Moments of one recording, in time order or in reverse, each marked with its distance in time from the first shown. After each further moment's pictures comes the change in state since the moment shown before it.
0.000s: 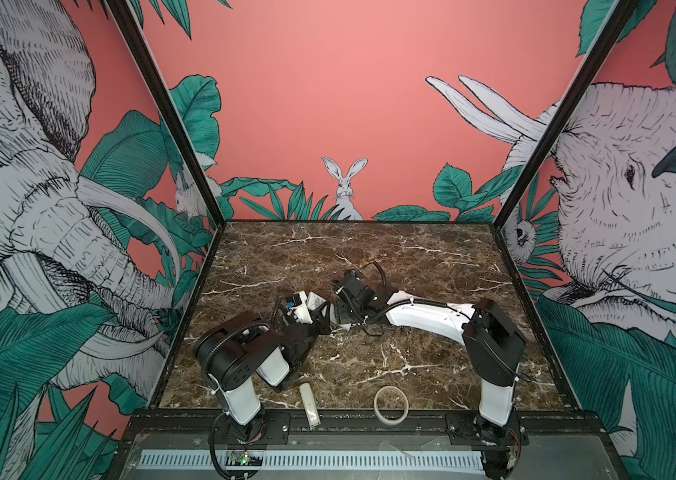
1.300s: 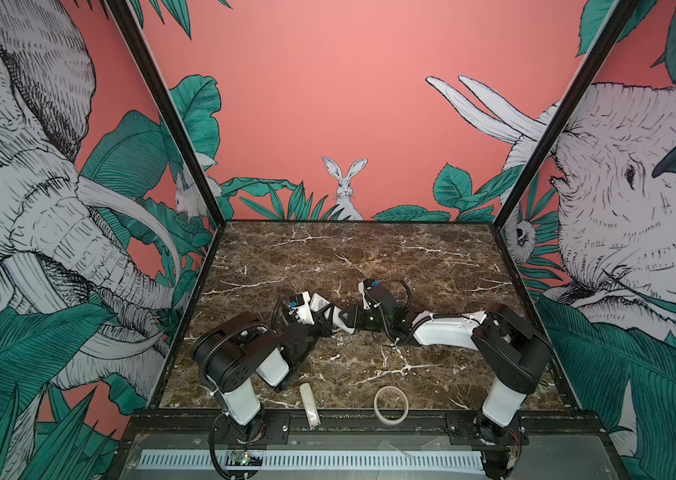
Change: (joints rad) left arm 0.011 -0.007 -0.005 -0.018 0.078 -0.034; right arm -0.099 -0.142 -0.516 0.778 -0.332 0.256
